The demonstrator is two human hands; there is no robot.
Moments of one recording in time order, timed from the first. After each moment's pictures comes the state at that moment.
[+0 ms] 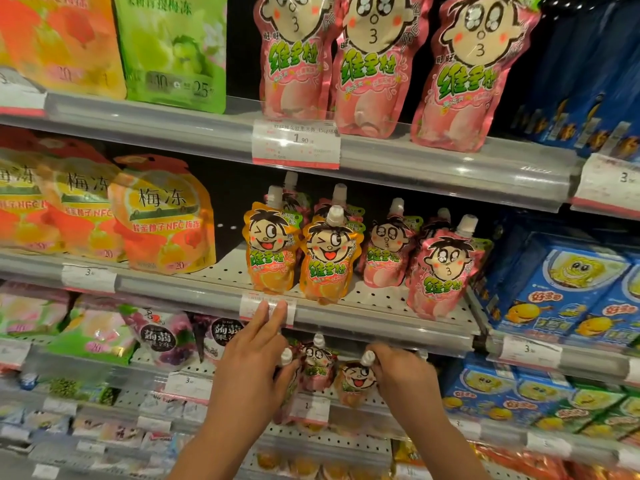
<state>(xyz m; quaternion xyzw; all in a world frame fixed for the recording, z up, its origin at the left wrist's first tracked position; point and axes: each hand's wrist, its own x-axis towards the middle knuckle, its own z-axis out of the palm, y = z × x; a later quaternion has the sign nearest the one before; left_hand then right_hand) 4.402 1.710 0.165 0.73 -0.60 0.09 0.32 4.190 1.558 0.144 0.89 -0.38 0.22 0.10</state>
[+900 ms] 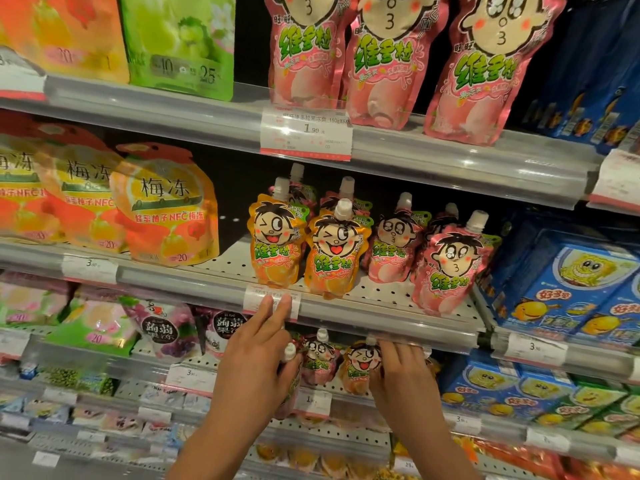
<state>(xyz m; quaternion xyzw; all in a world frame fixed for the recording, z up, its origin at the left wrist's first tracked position) 4.404 1.709 0.162 0.73 -0.60 0.08 0.31 4.187 1.576 0.125 0.87 -0.41 0.25 0.09</state>
